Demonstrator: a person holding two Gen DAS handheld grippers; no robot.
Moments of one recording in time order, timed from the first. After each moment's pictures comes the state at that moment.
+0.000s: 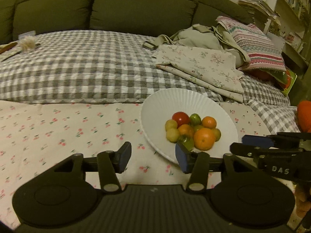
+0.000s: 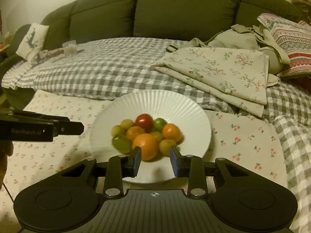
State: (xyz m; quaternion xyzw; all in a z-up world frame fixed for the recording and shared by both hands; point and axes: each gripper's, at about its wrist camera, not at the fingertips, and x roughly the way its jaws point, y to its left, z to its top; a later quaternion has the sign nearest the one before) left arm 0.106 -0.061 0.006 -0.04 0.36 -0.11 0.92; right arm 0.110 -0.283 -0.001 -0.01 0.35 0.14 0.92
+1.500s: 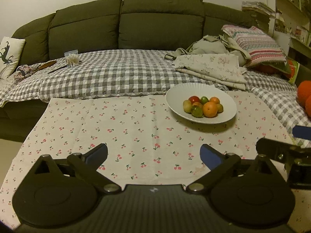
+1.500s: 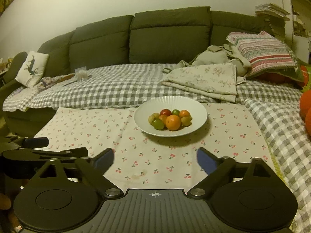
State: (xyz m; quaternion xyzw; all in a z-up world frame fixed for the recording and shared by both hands) left arm -0.049 -0.047 0.025 0.01 0.30 -0.03 0.95; right arm -0.078 -0.238 0.035 0.03 0.27 0.07 0.96
